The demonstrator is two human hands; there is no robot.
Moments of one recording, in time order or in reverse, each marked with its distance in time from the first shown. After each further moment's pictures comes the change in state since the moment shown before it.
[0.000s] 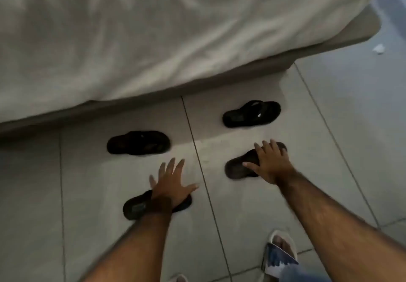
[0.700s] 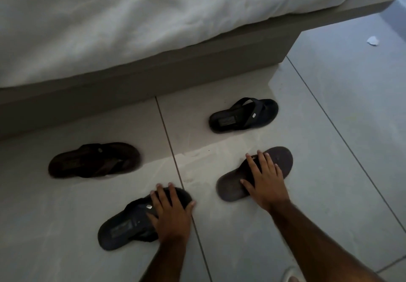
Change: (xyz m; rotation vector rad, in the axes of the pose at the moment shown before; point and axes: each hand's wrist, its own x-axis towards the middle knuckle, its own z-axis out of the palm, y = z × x) left_hand 0.100 0.022 0.149 0.077 0.207 -0.241; right_hand 0.091 0.044 0.149 0.054 0.295 0.044
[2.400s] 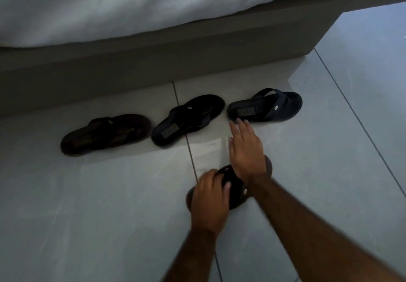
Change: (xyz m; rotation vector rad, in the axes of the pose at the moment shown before) left_hand -0.005 0.036 0.016 -0.415 0.234 0.432; right_hand 0.048 -0.117 -0.023 0.208 0.245 -0.167
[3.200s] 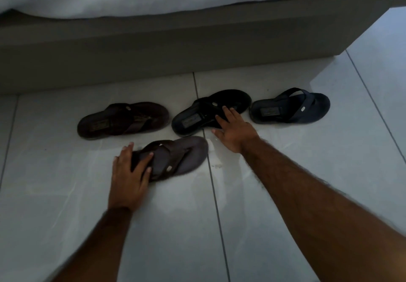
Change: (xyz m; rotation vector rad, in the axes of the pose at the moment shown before) left_hand 0.016 -0.205 -0.118 0.324 0.127 -0.067; right_hand 0.082 -0.045 0.029 -0.239 -0.521 -0.139
